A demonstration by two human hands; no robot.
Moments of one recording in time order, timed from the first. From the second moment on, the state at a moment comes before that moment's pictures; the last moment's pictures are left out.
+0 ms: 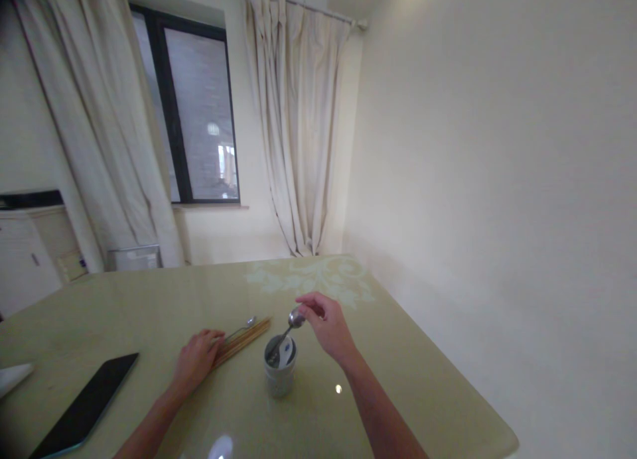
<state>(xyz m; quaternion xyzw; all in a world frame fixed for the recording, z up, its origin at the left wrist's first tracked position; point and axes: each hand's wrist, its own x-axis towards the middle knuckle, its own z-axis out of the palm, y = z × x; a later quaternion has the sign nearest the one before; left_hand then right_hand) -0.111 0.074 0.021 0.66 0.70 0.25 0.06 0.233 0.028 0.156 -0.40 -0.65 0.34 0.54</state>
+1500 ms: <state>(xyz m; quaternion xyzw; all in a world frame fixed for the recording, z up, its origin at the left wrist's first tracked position) -0.026 0.019 0.077 0.73 0.50 0.46 -0.01 0.203 0.009 0.127 -0.51 -0.70 0.00 0.50</state>
